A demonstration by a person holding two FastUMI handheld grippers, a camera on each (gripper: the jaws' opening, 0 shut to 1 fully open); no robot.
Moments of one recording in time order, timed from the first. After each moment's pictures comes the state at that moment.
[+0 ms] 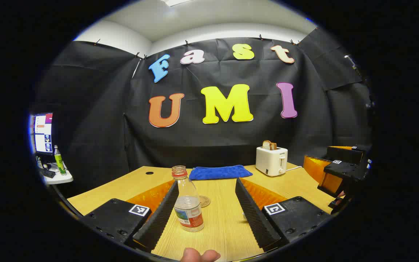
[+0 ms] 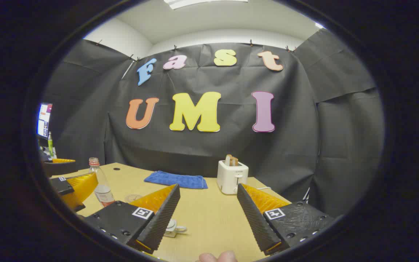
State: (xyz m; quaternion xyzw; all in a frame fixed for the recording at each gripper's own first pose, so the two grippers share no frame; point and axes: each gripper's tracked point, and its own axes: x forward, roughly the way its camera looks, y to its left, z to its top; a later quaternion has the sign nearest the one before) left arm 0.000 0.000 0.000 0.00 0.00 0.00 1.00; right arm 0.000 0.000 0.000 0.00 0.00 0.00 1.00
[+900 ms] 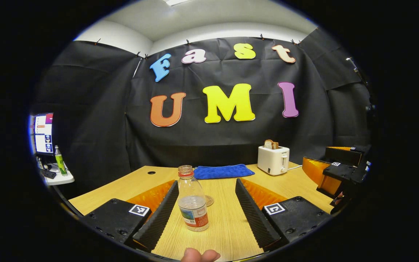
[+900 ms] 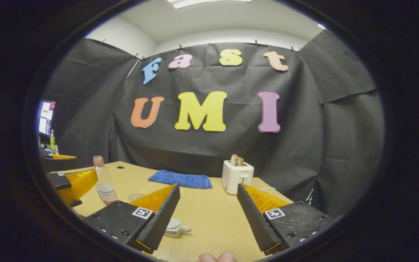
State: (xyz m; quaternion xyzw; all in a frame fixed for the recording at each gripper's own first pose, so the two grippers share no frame) left arm -0.002 0.010 -0.002 0.00 0.00 0.00 1.00; right arm 0.001 0.016 -0.005 -0.01 0.00 0.02 1.00
